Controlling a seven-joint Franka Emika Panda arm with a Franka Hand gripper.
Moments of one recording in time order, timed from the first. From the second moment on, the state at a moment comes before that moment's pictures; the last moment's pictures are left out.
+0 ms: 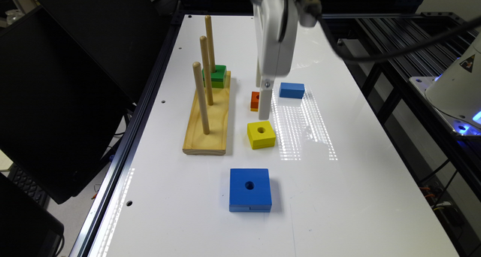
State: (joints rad) arm -0.09 0.22 0.31 -2.28 -0.05 2.51 1.04
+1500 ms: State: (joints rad) arm -0.09 0.32 0.31 -2.28 -0.10 2.59 1.07
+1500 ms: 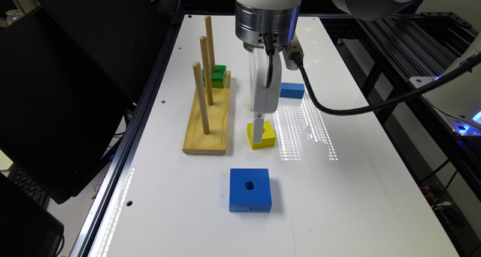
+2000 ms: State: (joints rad) arm -0.09 0.31 0.31 -2.29 -0.10 2.59 1.08
